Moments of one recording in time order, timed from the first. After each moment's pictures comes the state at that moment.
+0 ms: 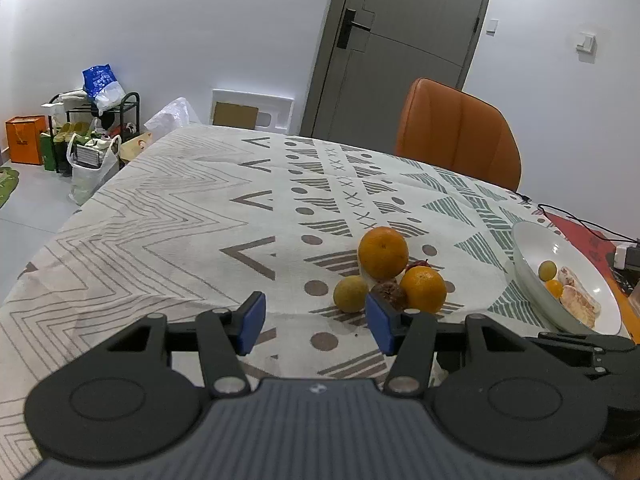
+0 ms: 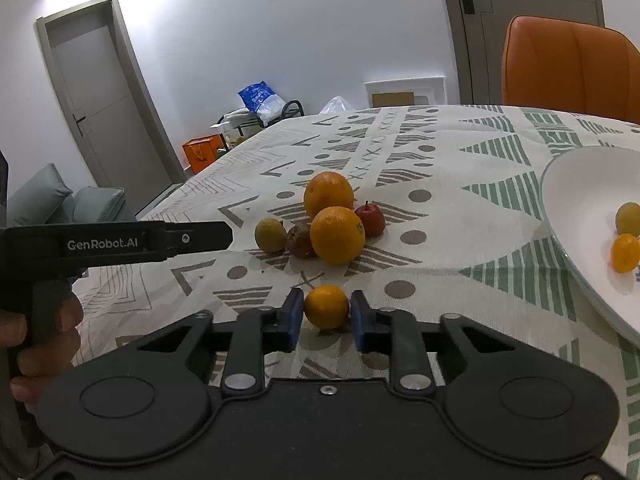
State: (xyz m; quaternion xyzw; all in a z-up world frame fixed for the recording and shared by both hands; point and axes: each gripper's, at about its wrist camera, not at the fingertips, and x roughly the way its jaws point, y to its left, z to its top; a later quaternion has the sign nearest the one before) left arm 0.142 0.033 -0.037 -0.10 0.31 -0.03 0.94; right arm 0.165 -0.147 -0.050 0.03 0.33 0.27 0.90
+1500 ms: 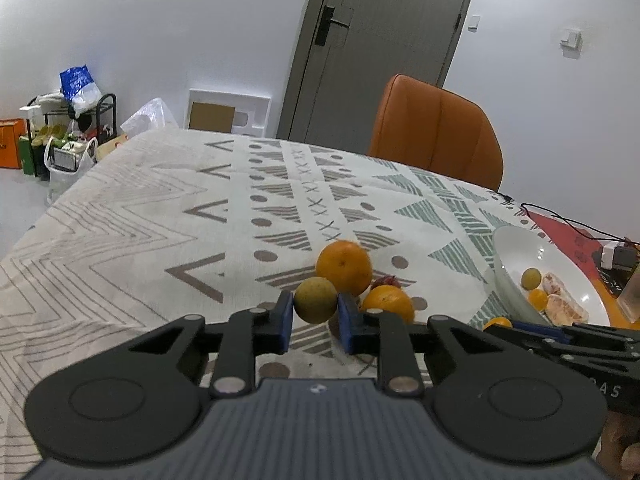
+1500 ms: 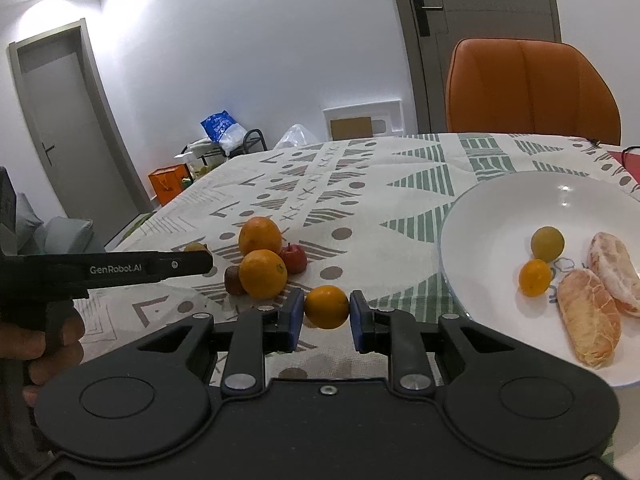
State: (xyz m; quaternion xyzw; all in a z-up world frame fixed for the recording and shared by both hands) left arm 0.165 0.008 -0.034 -0.10 0.31 -0.06 0.94; right arm 0.165 -0.193 -0.029 0.04 0.30 0.21 0.93
